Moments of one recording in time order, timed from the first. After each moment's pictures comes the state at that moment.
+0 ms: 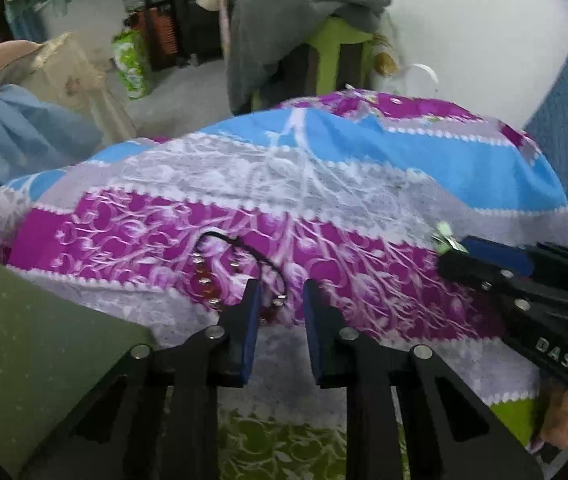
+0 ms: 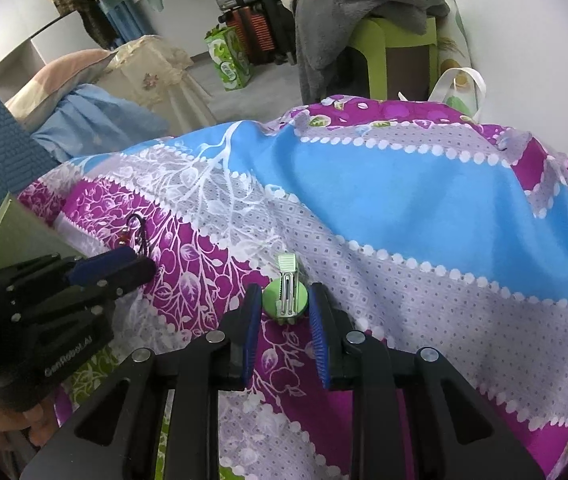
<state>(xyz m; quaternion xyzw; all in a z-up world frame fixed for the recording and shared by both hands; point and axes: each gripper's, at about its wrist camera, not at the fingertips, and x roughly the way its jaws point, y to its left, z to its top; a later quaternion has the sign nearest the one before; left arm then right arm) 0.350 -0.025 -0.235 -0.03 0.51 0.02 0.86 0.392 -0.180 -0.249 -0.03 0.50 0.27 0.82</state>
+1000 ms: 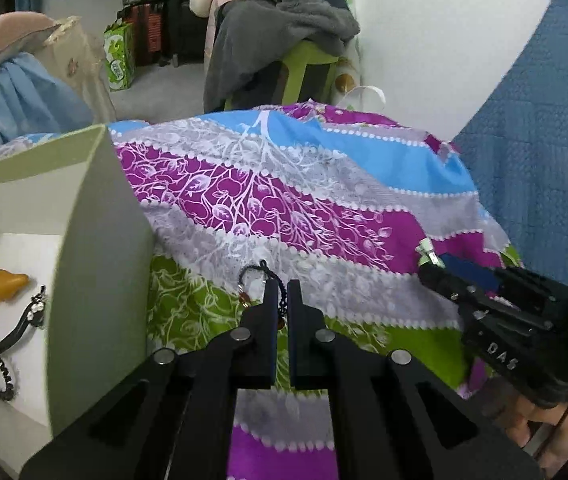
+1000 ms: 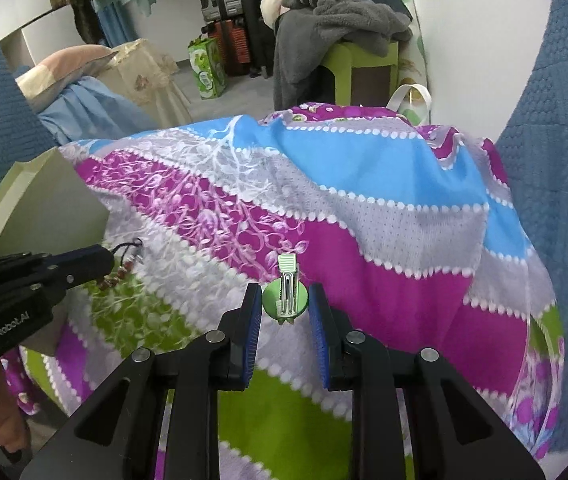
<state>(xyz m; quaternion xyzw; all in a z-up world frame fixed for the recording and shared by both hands) 0.259 -0.024 -0.188 -0.10 0.47 -0.03 0.87 0.303 -0.197 -0.213 -0.06 0.47 0.21 0.86</state>
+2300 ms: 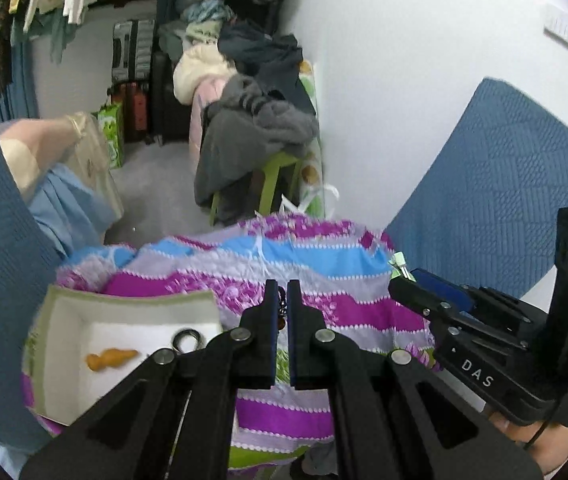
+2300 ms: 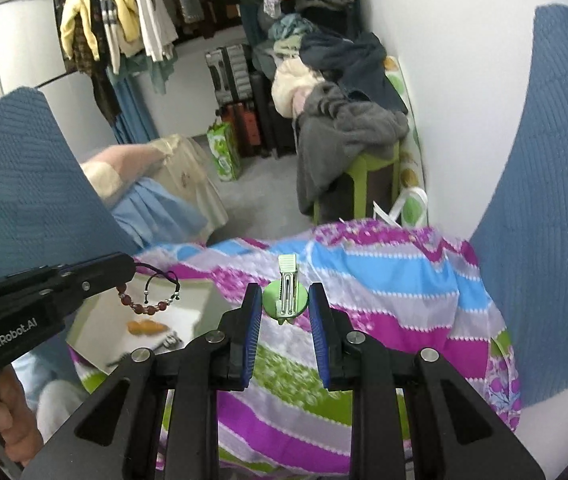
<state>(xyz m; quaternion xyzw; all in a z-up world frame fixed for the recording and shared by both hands) 0.197 0.046 0.007 -0.09 0.37 -0.08 0.92 0.228 -0.130 -0.027 0.00 0.36 0.20 0.91</state>
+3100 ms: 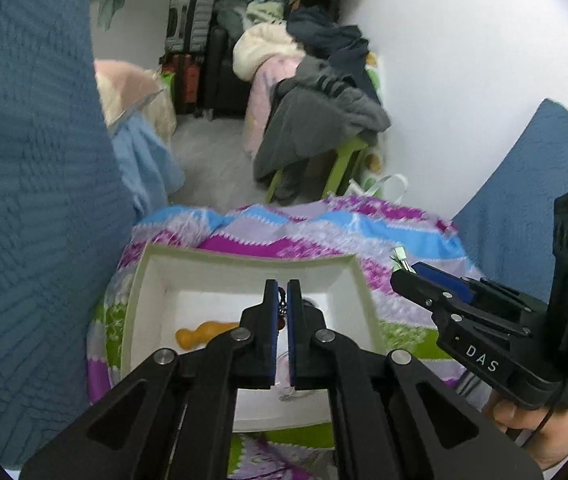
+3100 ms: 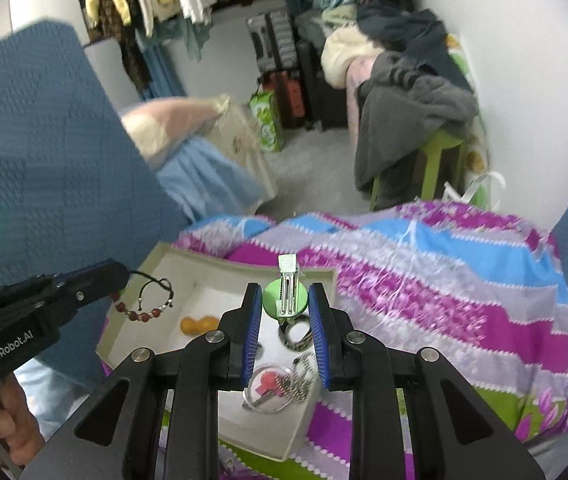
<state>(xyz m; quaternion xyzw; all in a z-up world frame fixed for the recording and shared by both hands) 0.179 0.181 -0.066 -0.12 0.41 -0.02 0.91 0.233 0.009 -0.093 -0.02 0.41 0.25 0.88</state>
